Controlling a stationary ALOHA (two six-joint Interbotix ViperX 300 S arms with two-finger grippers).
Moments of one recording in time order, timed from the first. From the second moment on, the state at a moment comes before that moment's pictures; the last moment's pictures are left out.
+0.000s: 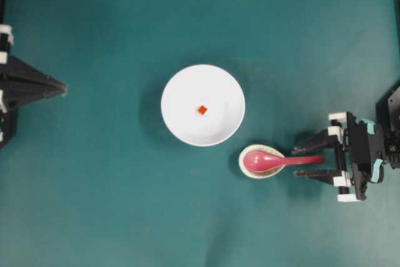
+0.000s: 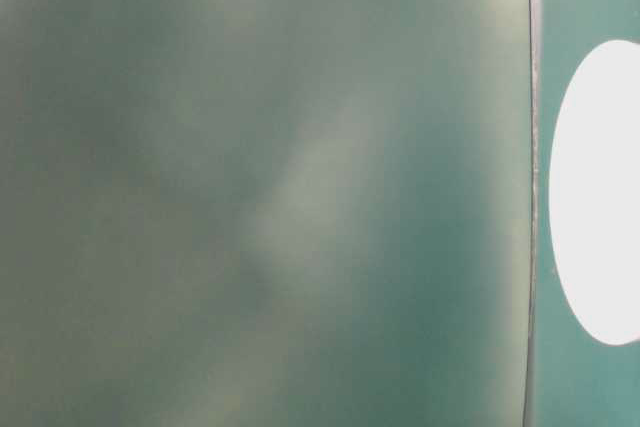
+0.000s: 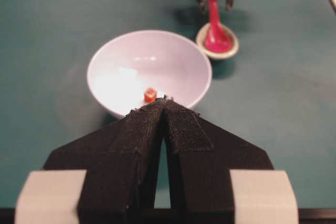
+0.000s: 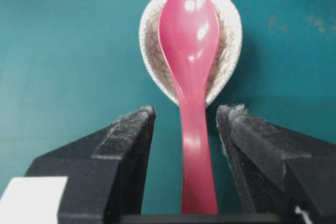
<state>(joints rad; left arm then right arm) 0.00 -1.07 1.15 0.01 0.16 -0.01 0.59 -0.04 1.32 0.67 -0.87 -0.09</state>
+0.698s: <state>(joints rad) 0.00 -1.07 1.15 0.01 0.16 -0.01 0.59 -0.04 1.32 0.70 -0.81 -0.06</state>
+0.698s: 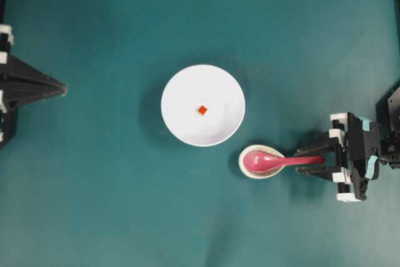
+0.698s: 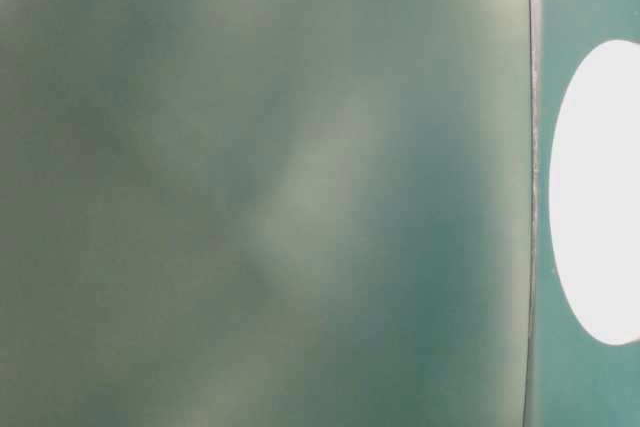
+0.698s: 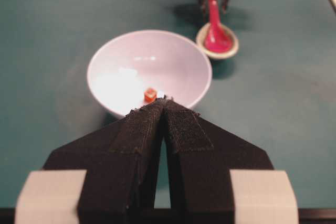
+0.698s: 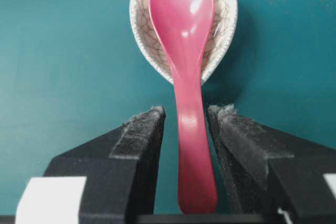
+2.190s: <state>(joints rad) 0.00 -1.07 1.15 0.01 0.16 -0.01 0.59 -0.04 1.32 0.70 -0.81 -0.06</state>
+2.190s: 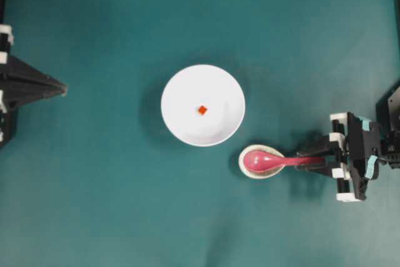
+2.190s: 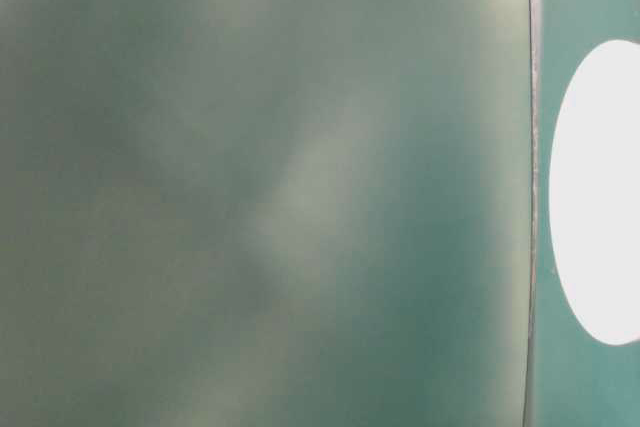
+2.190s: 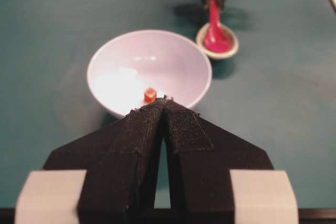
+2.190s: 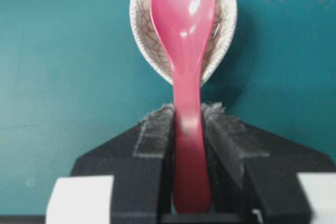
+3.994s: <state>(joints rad) 0.00 -1.08 1.15 0.01 0.29 -0.02 -0.16 -0.46 0.73 0.35 0.44 -0.13</state>
